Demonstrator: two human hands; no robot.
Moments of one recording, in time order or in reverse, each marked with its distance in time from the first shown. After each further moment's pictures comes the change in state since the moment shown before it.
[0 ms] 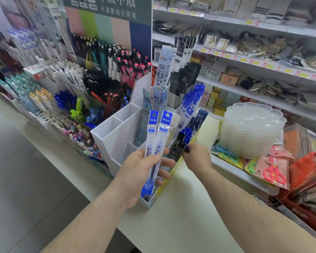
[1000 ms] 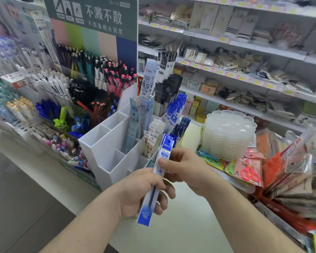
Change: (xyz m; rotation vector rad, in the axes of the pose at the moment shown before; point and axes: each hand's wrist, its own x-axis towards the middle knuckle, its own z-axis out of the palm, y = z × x) left_hand 0.001 0.000 0.013 0.072 -0.396 -0.294; right_hand -0.091 -0.046 -0.095 0.936 -0.471 -0.052
